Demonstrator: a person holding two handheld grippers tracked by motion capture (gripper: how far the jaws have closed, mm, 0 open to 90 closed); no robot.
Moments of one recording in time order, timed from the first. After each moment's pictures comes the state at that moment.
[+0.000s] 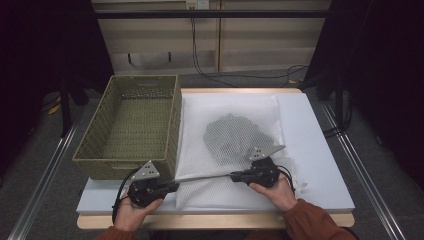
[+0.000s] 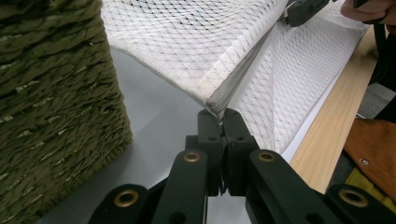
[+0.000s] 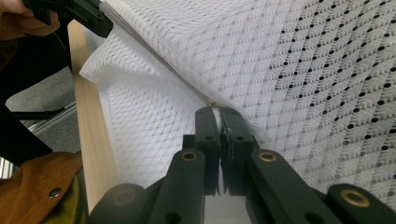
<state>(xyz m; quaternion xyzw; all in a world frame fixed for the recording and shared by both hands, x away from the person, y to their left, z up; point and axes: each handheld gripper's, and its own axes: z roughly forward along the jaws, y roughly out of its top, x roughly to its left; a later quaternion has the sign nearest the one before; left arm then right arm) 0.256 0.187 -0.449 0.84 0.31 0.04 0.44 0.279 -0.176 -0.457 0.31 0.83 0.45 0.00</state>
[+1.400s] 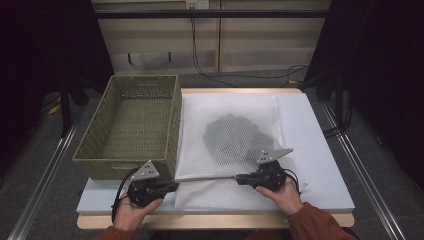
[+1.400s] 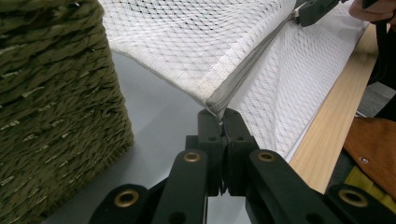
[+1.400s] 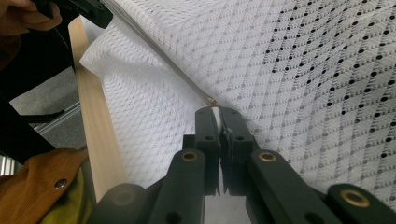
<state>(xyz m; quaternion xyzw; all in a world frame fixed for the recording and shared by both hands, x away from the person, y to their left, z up) 0.255 0.188 -0.447 0.84 0.30 0.05 0.44 0.268 -0.191 -0.458 0.32 0.83 0.46 0.01</state>
